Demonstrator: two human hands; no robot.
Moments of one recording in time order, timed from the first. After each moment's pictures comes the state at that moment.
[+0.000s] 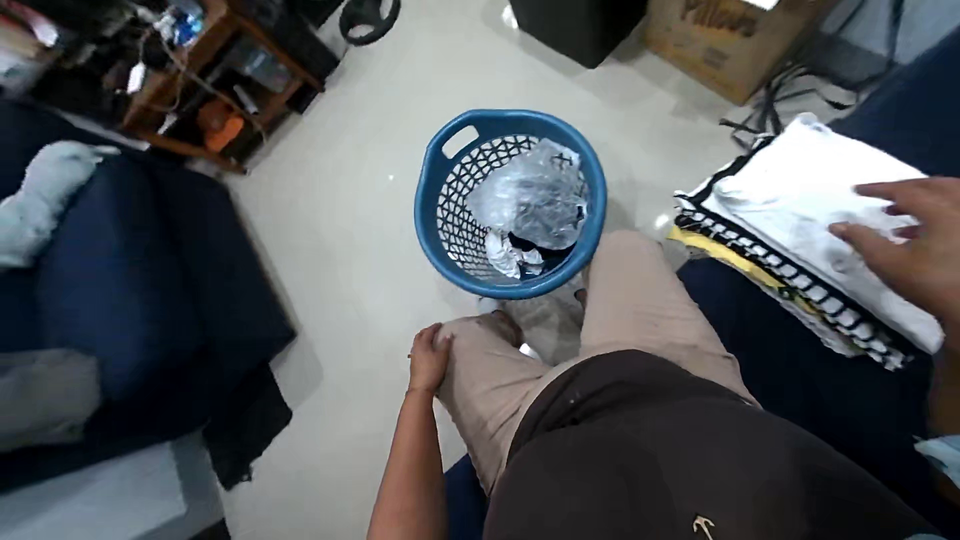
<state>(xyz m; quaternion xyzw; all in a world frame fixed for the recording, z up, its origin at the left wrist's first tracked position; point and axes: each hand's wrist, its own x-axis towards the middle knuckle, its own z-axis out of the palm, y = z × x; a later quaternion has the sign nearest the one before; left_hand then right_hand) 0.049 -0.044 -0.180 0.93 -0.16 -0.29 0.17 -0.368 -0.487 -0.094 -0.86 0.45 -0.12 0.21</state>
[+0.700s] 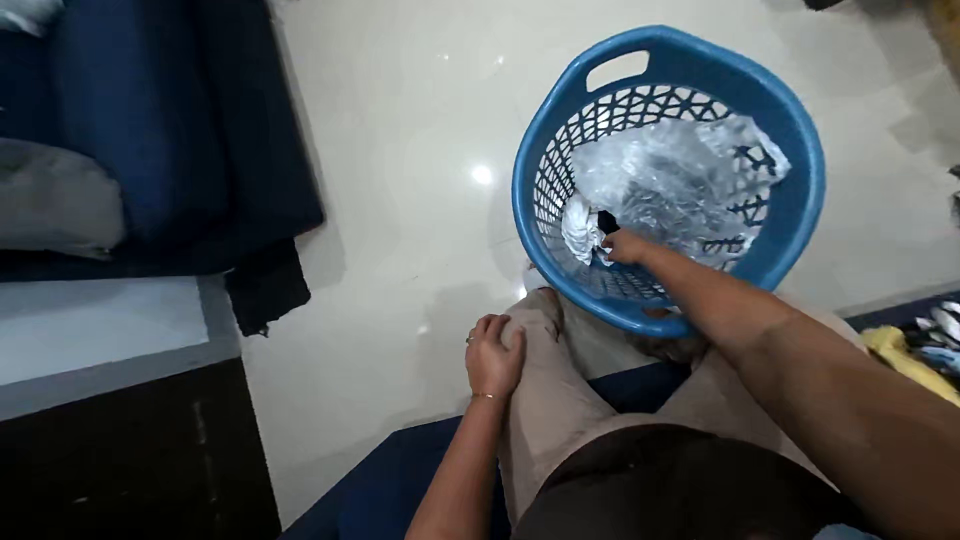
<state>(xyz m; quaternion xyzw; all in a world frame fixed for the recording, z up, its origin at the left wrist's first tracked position) 0.075 -0.049 -0.197 0.95 -0.03 -0.28 0.15 0.111 -0.371 -0.392 -0.85 0.12 0.37 0.36</state>
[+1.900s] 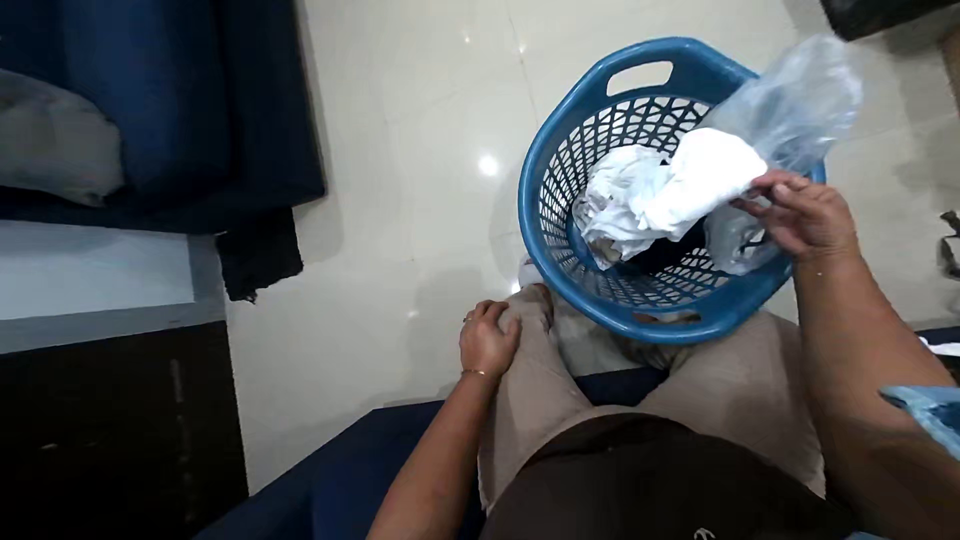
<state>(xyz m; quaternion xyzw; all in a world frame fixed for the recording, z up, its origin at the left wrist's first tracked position) 0.079 -0.063 -0.184 0.94 -0.03 -0.32 0.14 0.024 -0.532 -0.267 -0.59 0.17 -0.12 0.78</state>
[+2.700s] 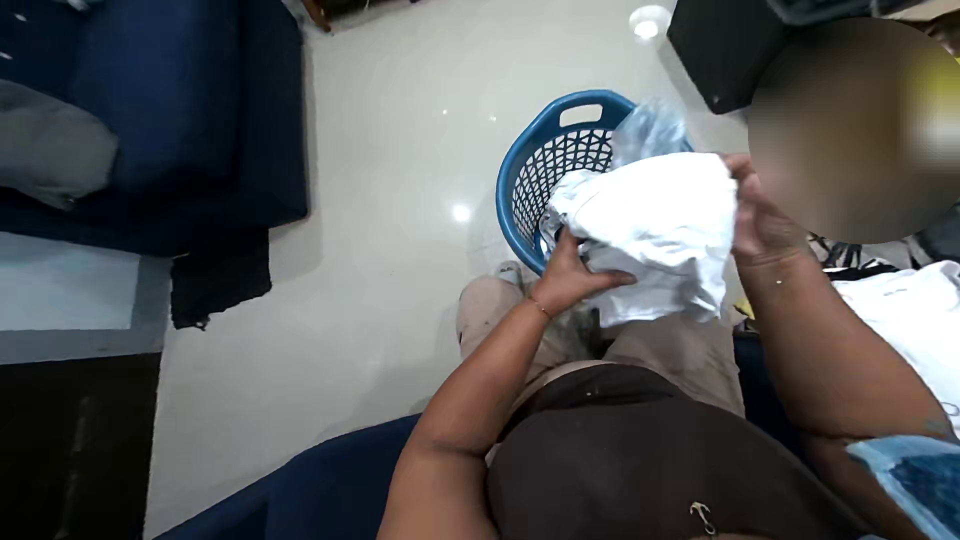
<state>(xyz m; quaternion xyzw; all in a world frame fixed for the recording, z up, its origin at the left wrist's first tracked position) 0.005 -0.167 -0.104 0.68 -0.25 -0.27 0.63 -0.066 -0.420 -0.082 -0.56 -0.09 -0.17 0.81</state>
